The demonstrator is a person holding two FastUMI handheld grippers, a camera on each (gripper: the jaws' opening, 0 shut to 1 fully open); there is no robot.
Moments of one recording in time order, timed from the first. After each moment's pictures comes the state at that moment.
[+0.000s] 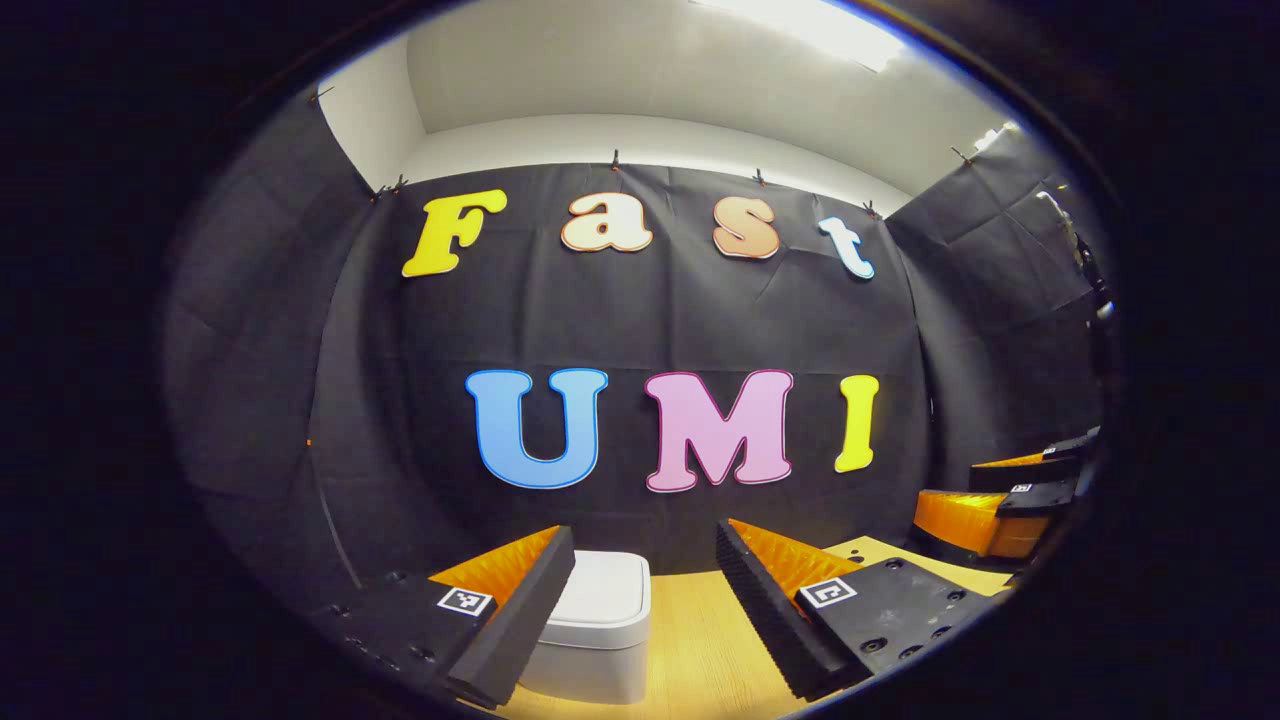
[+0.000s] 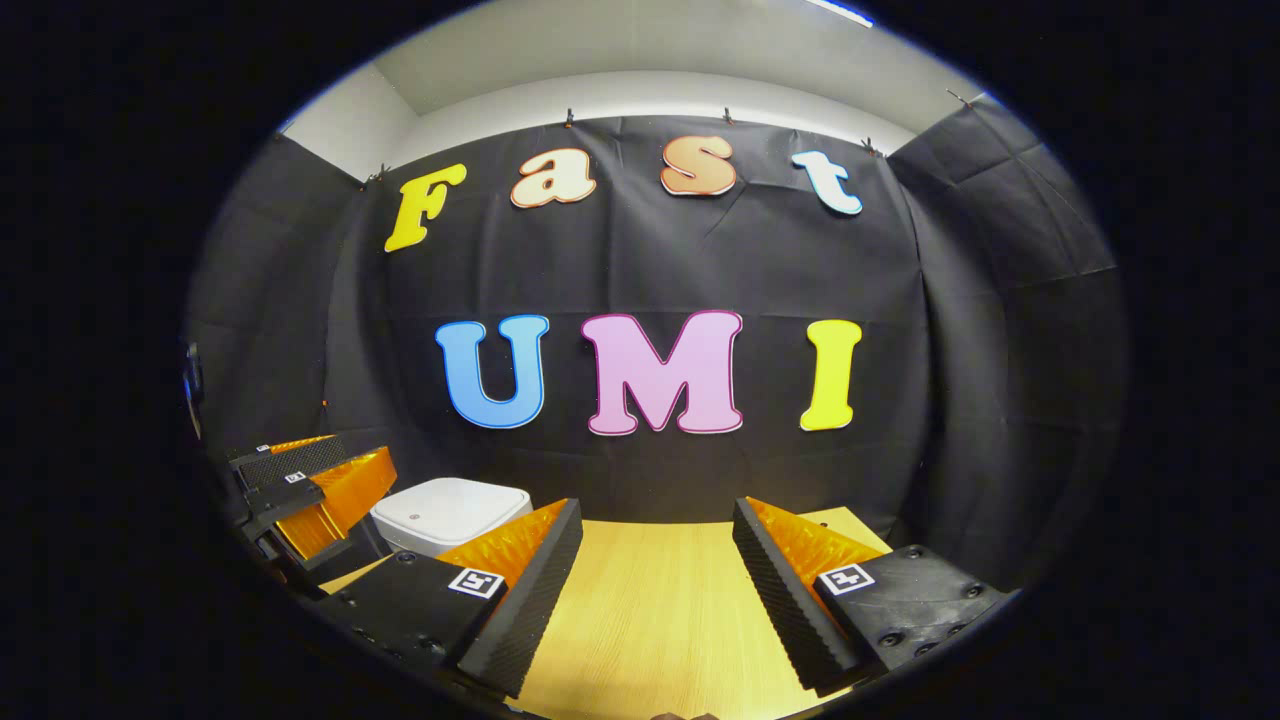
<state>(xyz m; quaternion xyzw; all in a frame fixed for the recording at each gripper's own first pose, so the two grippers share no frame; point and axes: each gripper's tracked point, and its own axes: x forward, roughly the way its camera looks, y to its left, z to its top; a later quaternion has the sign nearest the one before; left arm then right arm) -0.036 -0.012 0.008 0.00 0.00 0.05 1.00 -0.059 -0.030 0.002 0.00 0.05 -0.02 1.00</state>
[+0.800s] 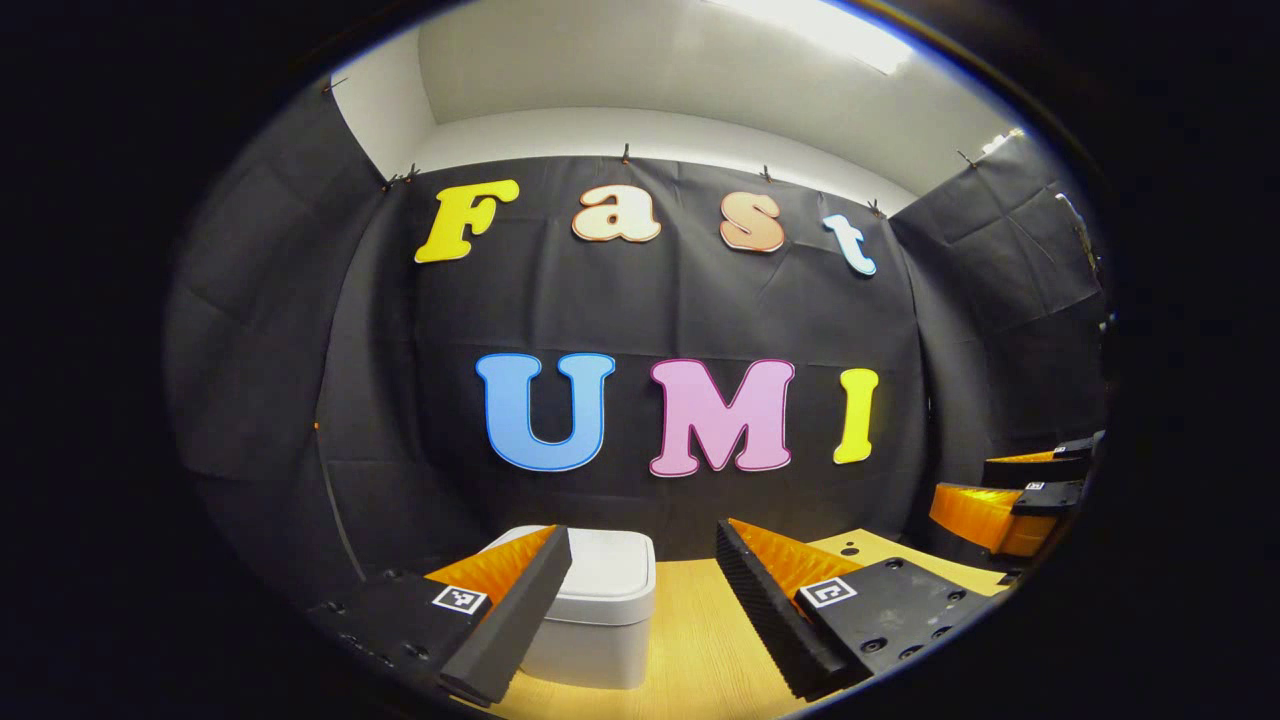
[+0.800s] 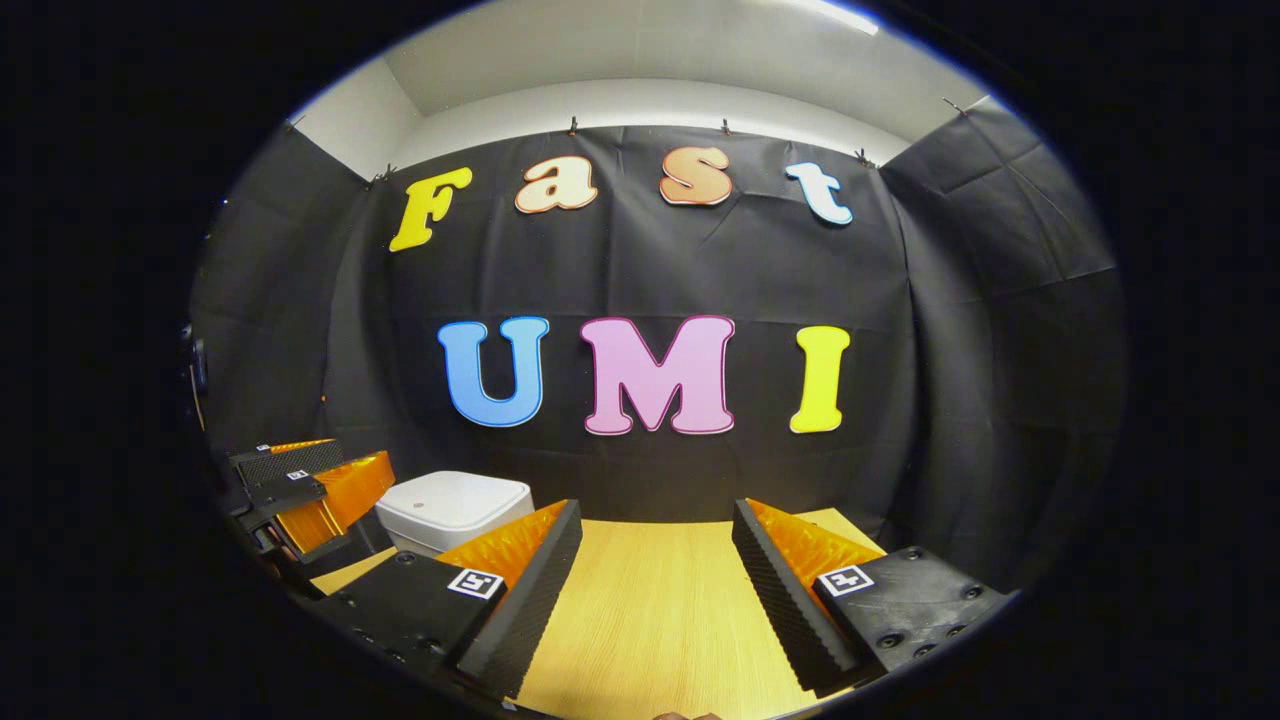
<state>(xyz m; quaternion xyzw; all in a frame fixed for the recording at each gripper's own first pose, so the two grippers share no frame) -0.055 -0.016 -0.008 -0.01 0.01 0.04 1.00 -0.083 -0.028 -0.006 0.00 0.05 -0.03 1.00</state>
